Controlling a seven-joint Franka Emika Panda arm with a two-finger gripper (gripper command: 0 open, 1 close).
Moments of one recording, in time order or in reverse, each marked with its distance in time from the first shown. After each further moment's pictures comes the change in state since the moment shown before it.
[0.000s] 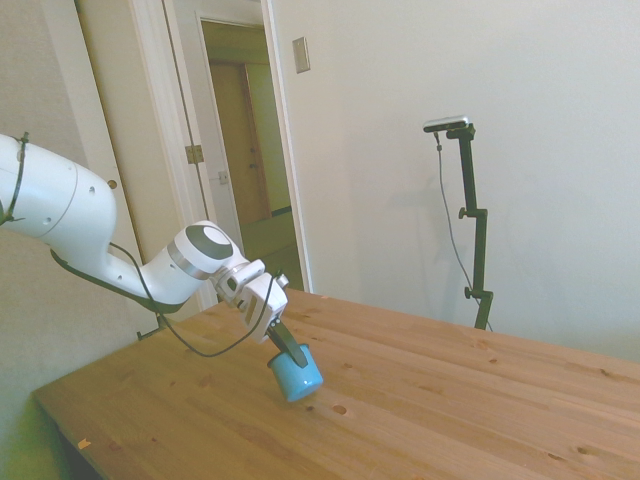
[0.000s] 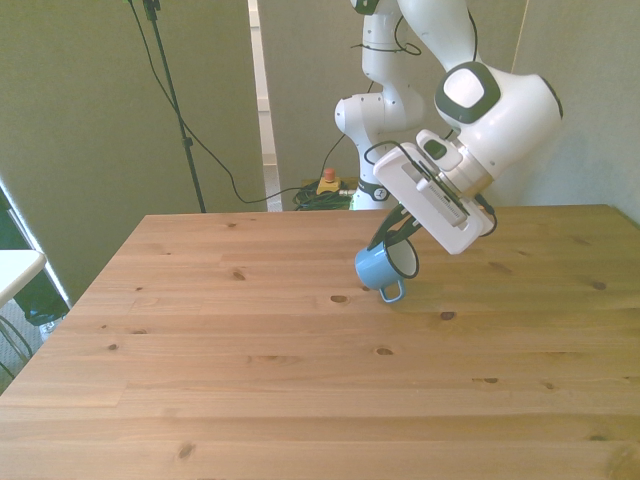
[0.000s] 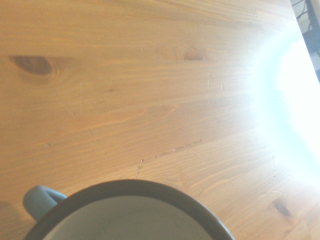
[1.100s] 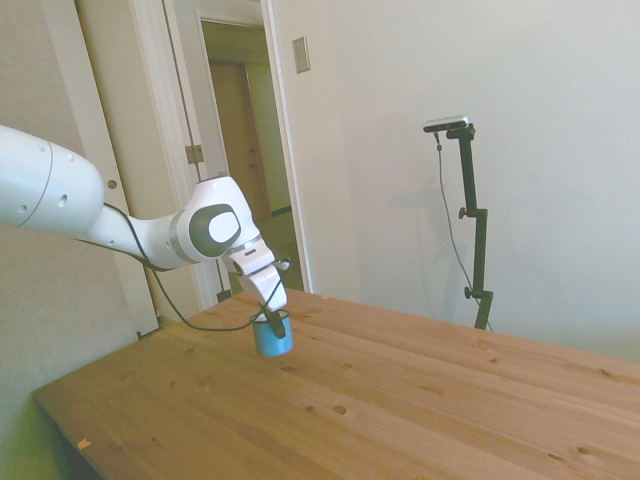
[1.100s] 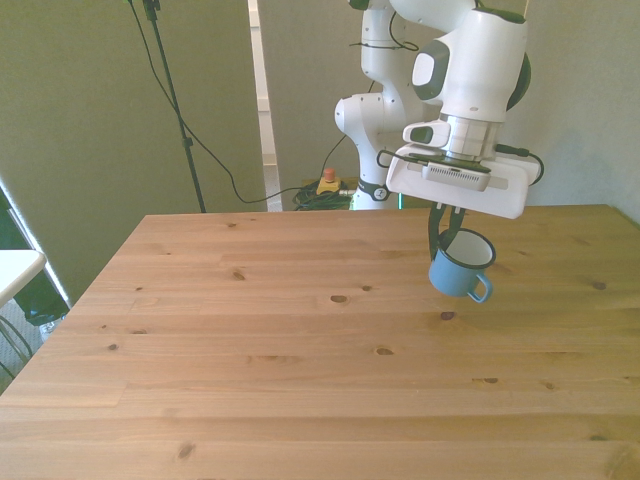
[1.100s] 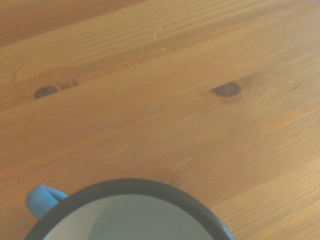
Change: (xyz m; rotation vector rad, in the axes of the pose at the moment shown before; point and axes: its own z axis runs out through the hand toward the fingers) arm 0.015 -0.015 -0.028 0.343 -0.502 0.174
